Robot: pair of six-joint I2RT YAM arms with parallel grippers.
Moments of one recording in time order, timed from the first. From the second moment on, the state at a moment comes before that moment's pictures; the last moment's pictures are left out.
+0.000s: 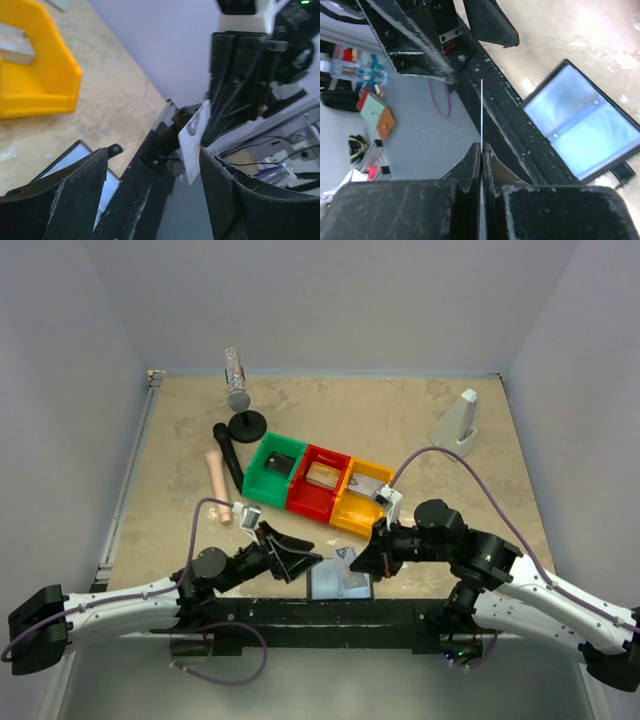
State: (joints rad) left arm -1.13 0.64 0.05 0.66 -0.07 -0.85; right arm 0.98 0.68 0.69 -0.50 -0.33 0.64
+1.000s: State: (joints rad) left arm -1.13 0.98 0.05 1.22 0.28 -0.85; right arm 0.98 0.72 0.67 -0.34 -0.47 0.67
